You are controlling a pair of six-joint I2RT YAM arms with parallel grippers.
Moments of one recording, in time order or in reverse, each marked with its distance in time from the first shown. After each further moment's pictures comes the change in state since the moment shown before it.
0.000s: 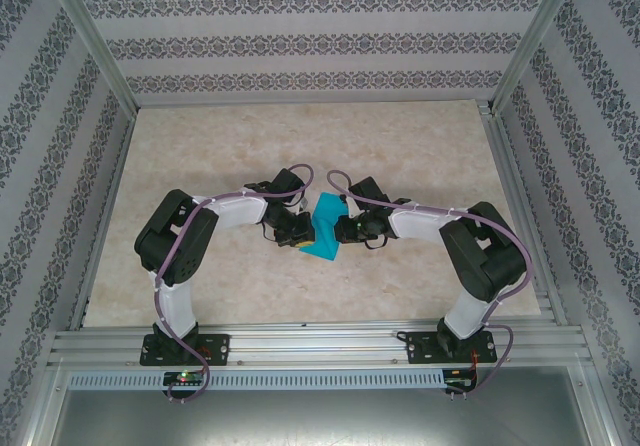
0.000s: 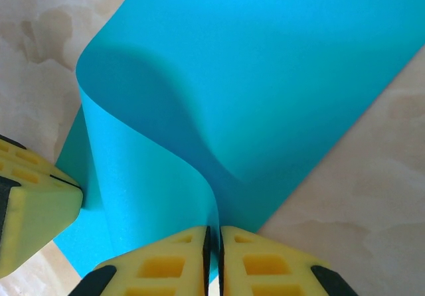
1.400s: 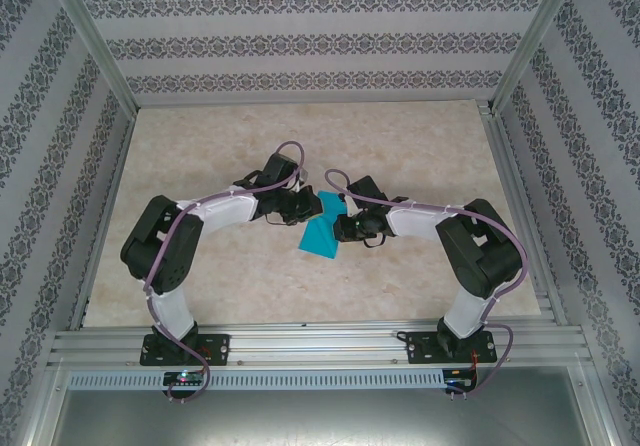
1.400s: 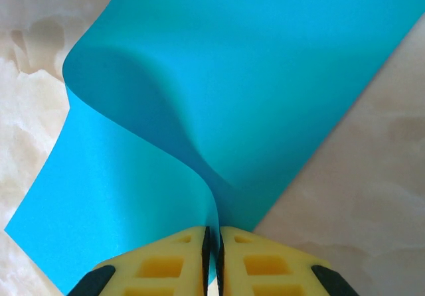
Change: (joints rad) left arm 0.033 -0.079 -0.013 0.301 0.024 -0.158; right arm 0.000 0.030 0.023 0.000 0.011 -0.007
